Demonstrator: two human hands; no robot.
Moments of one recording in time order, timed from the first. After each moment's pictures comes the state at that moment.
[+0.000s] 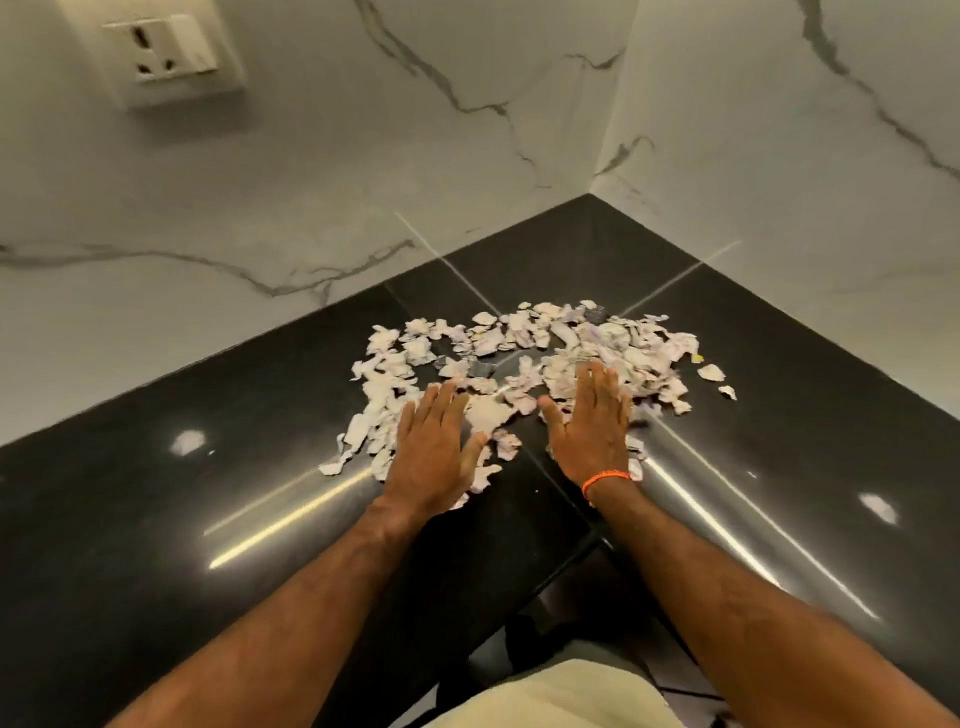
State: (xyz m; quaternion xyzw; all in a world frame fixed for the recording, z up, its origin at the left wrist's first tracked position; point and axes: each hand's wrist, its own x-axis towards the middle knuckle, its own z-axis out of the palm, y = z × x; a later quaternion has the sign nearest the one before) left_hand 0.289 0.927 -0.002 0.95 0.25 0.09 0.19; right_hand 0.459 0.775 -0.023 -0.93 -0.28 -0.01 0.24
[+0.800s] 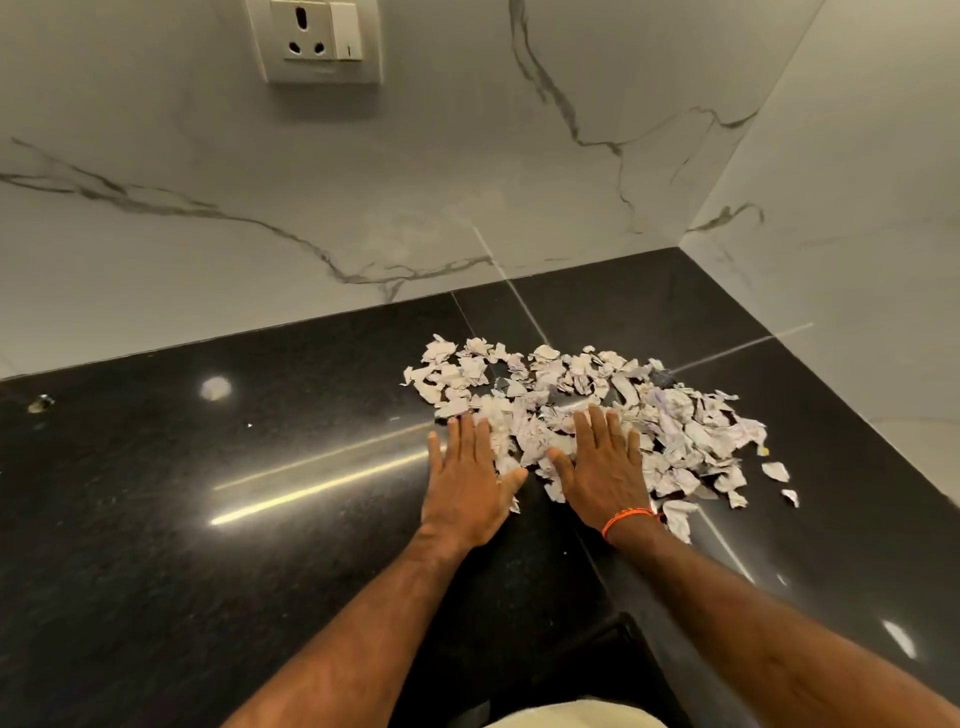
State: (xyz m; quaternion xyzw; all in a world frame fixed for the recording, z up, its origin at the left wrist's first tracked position) left_hand 0.302 0.933 -0.039 0.91 0.37 0.02 0.16; right_hand 0.474 0.821 -0.024 -0.89 -0.45 0.06 0.05
